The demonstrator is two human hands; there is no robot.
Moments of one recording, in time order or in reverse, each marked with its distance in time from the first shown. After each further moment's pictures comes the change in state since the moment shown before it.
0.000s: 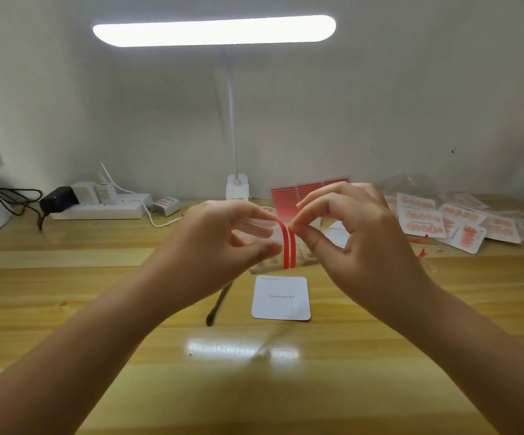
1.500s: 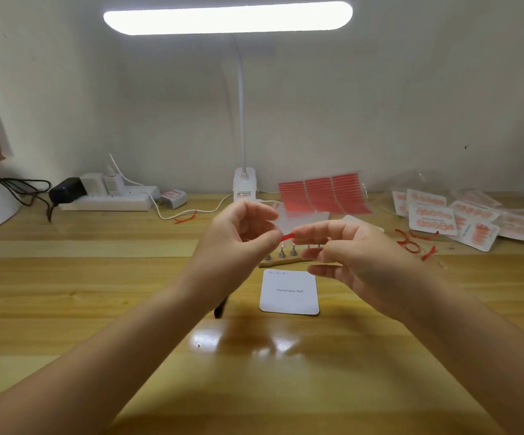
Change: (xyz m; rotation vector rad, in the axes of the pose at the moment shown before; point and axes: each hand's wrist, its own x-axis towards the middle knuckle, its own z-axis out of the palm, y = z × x) left_hand 0.003 -0.021 0.035 -0.527 0.147 -0.181; right_hand -0.002 0.024 0.019 0.864 -0.363 0.755
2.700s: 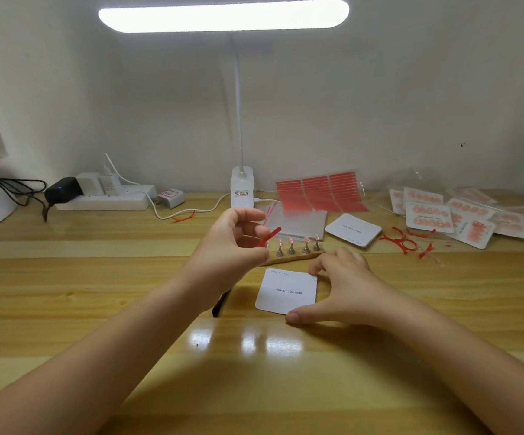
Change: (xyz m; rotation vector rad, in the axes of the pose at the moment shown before) left_hand 0.008 -0.015 -0.003 -0.071 -0.042 -0.175; right_hand 0.018 0.052 -0.014 -1.121 -0.015 0.135
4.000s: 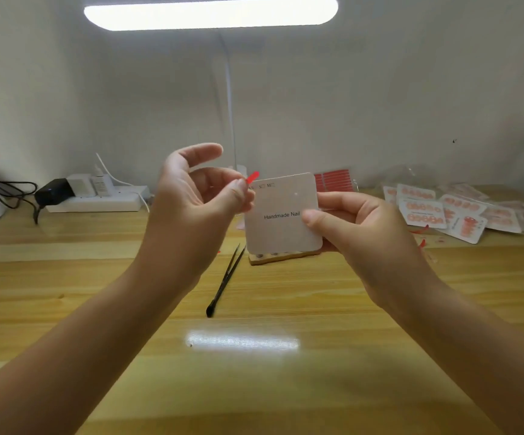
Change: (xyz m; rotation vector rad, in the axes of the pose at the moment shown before) left_hand -0.022 0.052 -0.006 -0.139 0.180 0.383; right_hand -0.040 -0.043 -0.045 1.118 0.420 -0.280
